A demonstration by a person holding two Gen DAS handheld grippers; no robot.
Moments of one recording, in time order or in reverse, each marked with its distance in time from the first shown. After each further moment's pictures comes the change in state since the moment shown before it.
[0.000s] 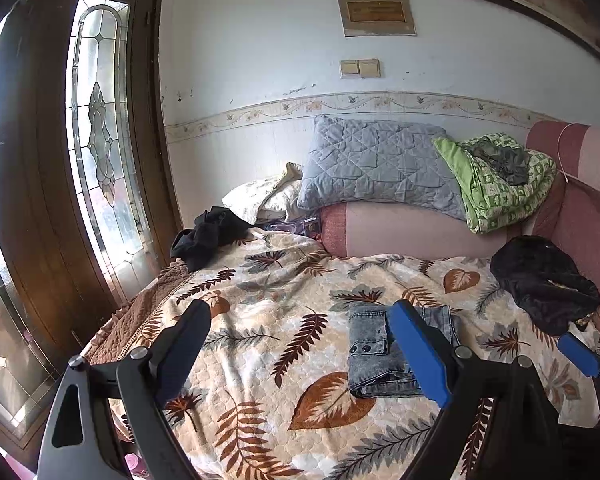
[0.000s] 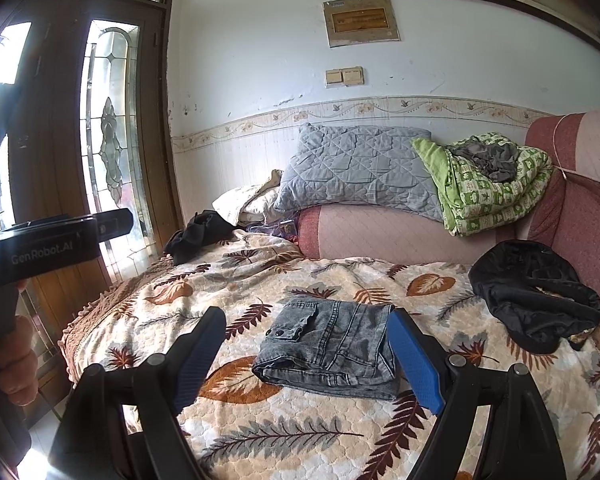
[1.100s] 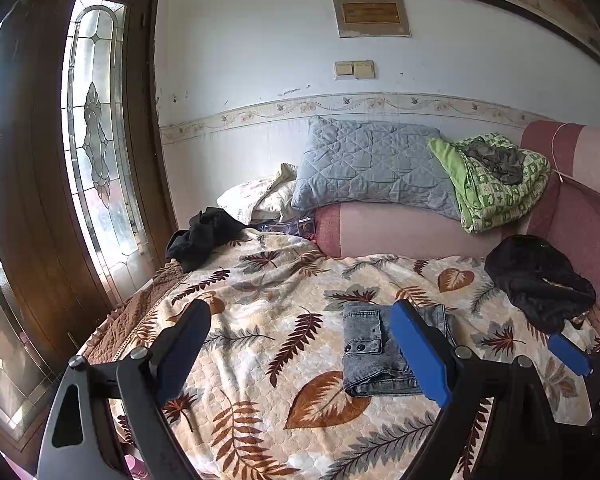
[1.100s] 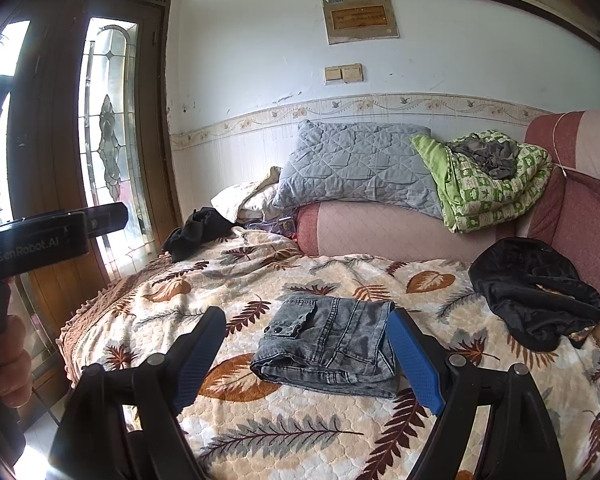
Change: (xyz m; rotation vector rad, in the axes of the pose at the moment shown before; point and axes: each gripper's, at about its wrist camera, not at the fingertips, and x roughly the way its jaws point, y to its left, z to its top) left arm -0.001 -0.001 -0.004 0.002 -0.004 -0.023; right arm 0.004 0.002 -0.004 -0.001 0.010 -0.006
